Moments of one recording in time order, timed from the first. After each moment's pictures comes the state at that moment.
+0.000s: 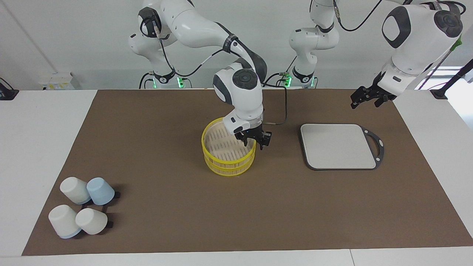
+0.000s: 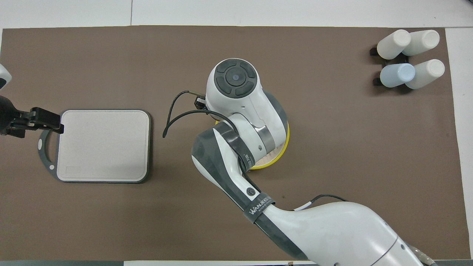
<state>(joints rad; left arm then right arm) -0.03 0.00 0.04 -1.69 -0.03 1.56 -0.01 0.60 0.56 -0.01 -1.30 0.12 1.97 0.91</state>
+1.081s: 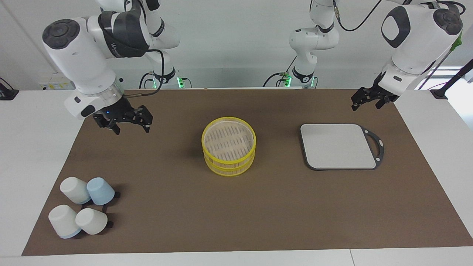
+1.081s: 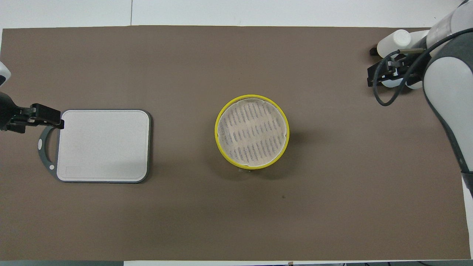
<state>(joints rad) -0.04 0.00 0.04 -1.69 -0.03 1.59 -0.01 0.07 0.26 -0.02 -1.35 0.05 1.57 0.04</state>
